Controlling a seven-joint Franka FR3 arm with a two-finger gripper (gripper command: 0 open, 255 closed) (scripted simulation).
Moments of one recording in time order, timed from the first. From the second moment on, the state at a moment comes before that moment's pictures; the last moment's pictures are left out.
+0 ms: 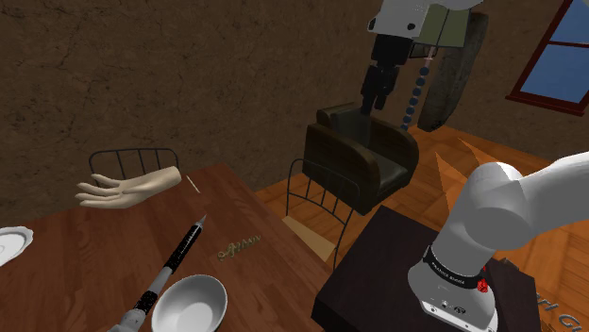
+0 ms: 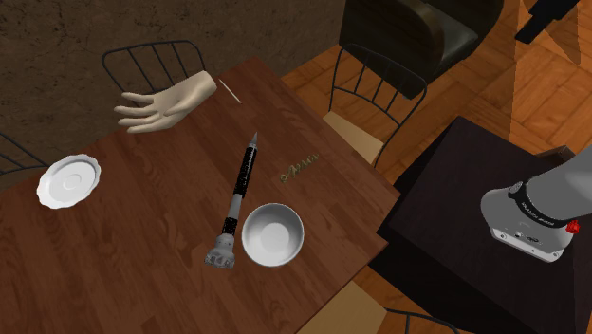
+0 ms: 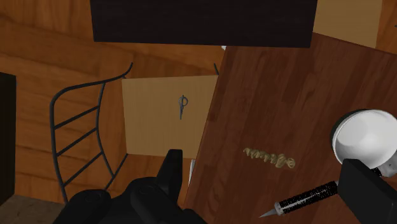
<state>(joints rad) 0.02 -0.79 -0.01 -2.31 0.08 1.54 0.01</state>
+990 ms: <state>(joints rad) 0.08 -0.67 0.14 -2.59 0.23 1.99 0.12</state>
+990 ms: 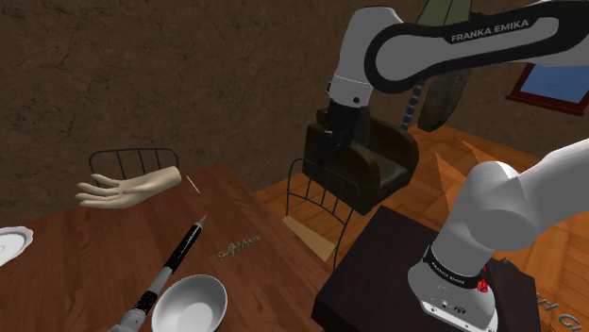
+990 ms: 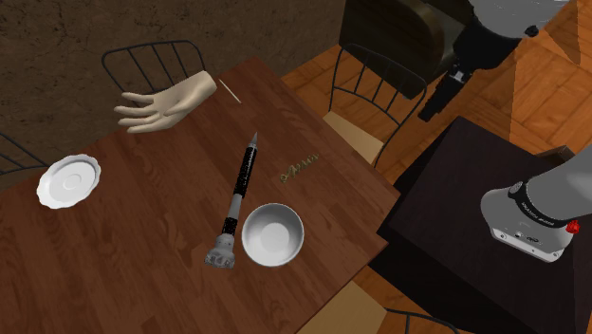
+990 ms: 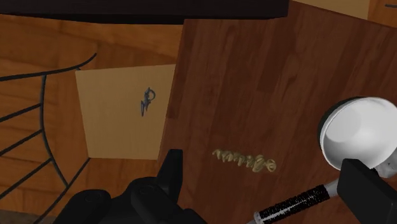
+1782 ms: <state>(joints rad) 0.15 -0.29 0.30 -2.63 0.35 2.46 0.21</state>
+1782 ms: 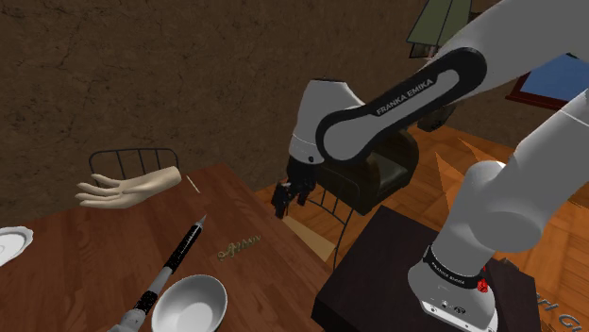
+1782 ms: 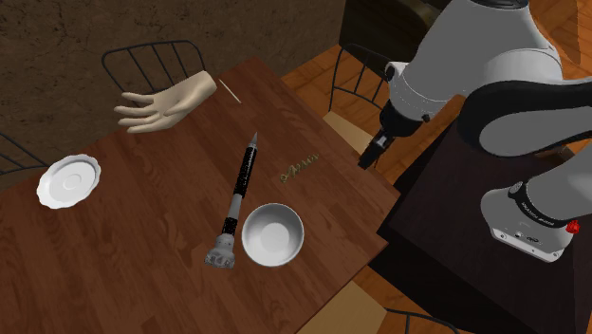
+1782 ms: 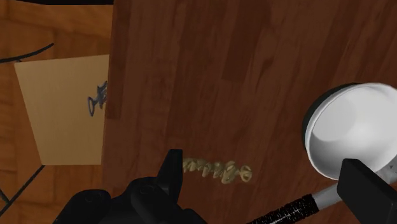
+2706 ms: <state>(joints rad) 0.26 0.31 0.33 -2.40 0.16 2.91 0.47</state>
